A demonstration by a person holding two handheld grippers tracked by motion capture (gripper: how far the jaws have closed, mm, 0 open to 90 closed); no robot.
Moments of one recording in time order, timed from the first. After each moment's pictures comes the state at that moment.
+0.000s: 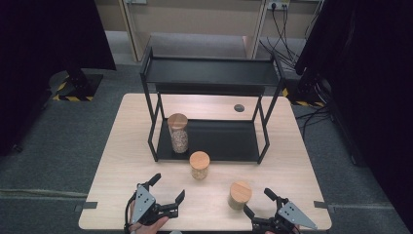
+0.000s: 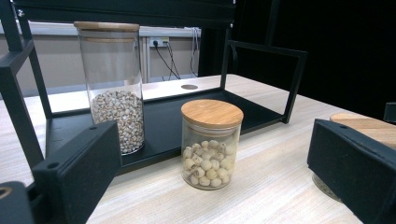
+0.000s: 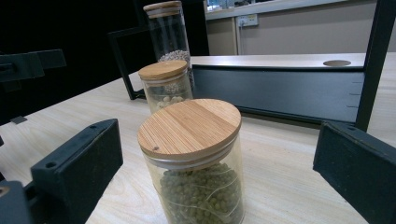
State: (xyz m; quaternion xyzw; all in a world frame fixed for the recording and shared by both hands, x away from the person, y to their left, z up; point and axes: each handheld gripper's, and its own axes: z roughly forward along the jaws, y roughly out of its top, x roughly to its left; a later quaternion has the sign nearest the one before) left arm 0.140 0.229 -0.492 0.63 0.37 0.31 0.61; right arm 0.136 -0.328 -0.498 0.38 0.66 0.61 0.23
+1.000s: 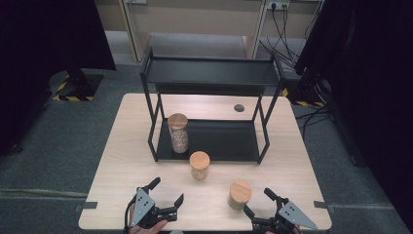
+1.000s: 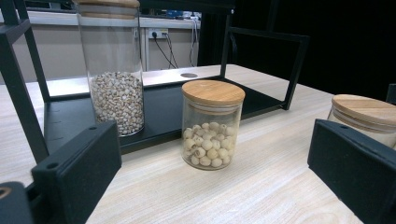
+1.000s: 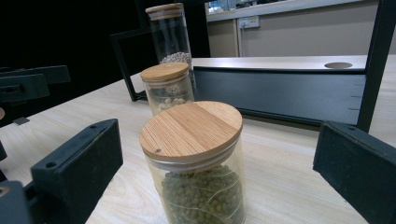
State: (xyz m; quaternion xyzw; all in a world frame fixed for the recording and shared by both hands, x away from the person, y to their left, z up) left arm 0.137 0.233 -0.502 0.64 0.38 0.30 0.60; right arm 0.137 -0.329 -0.498 0.37 0.66 0.61 0.23
